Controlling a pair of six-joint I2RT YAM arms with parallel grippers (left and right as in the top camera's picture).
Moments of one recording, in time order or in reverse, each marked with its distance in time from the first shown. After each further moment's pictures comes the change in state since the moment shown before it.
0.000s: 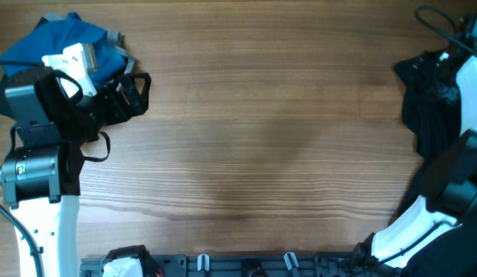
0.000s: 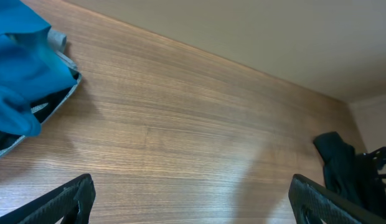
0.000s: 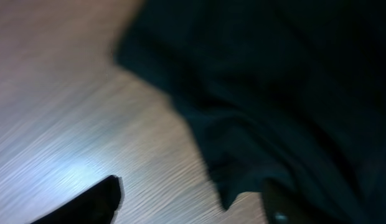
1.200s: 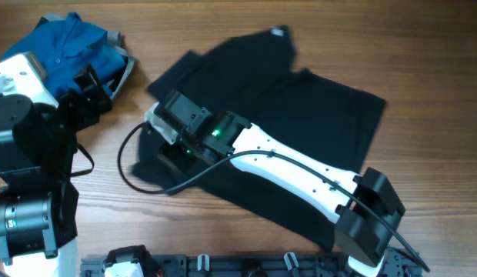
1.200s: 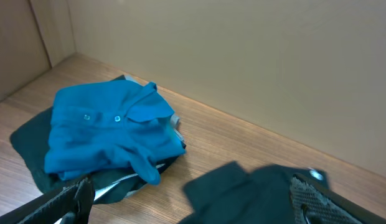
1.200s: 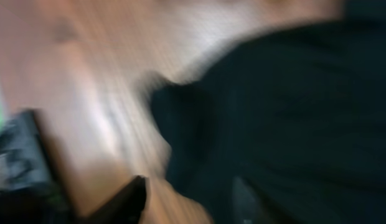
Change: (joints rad) left arm 0.000 -0.166 0.010 0.081 -0.485 -0.007; right arm 1.374 -0.083 -0.043 0.200 -0.208 -0.202
